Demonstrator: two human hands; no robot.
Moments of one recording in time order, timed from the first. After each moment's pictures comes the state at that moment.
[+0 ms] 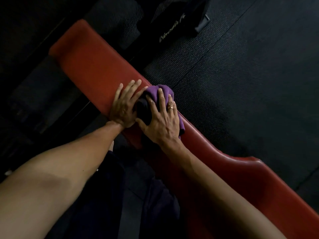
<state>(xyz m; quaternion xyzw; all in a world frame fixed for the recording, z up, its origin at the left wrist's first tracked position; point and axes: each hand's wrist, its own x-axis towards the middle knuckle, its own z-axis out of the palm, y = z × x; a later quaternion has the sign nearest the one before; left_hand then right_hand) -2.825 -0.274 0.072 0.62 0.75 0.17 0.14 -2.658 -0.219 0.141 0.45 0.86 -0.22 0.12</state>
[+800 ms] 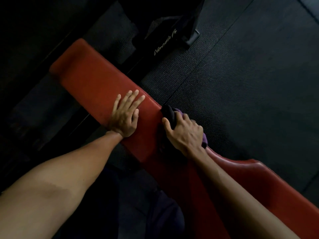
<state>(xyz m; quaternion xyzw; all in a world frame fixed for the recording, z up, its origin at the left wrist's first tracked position) -2.822 -0.270 0.076 0.60 0.76 0.19 0.16 -2.609 -0.183 0.183 0.56 0.77 -0.21 0.20</state>
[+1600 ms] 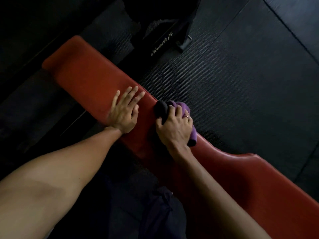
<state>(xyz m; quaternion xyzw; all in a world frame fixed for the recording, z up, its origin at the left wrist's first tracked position) -2.824 -0.272 0.068 0.61 0.75 0.21 0.17 -2.642 -0.218 0.158 0.62 0.76 -0.16 0.13</state>
